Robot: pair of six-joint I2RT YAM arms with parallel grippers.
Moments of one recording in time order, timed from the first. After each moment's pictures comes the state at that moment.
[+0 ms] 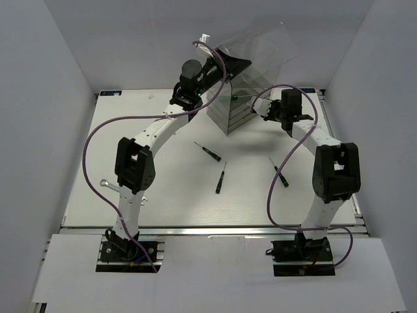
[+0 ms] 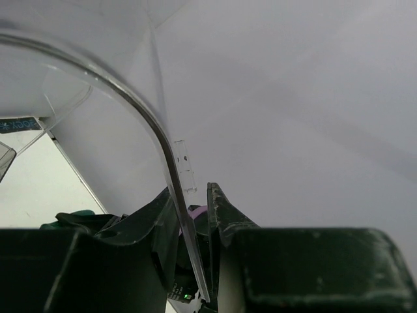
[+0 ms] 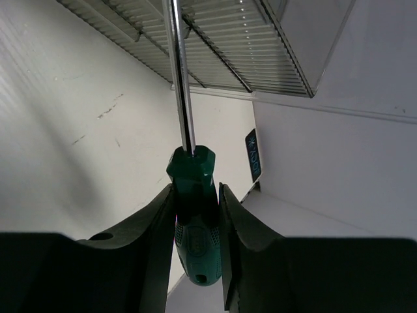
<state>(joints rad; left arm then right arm) -0.56 2.13 2.02 0.42 0.36 -1.08 0.17 1.81 1.31 -0.06 -0.11 -1.24</state>
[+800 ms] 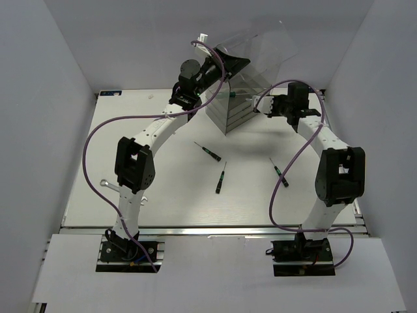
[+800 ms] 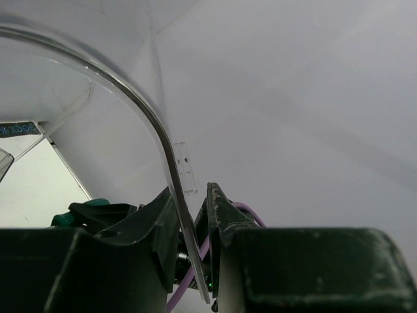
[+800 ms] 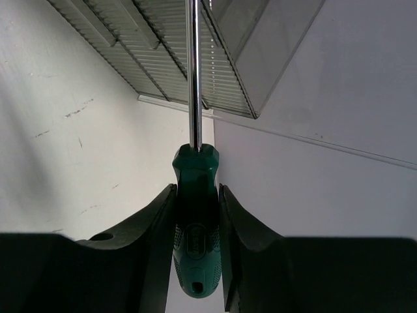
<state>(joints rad) -0.54 2.14 2.02 0.44 0.35 -1.10 0.14 1.79 1.39 -0.15 -0.24 -1.45</state>
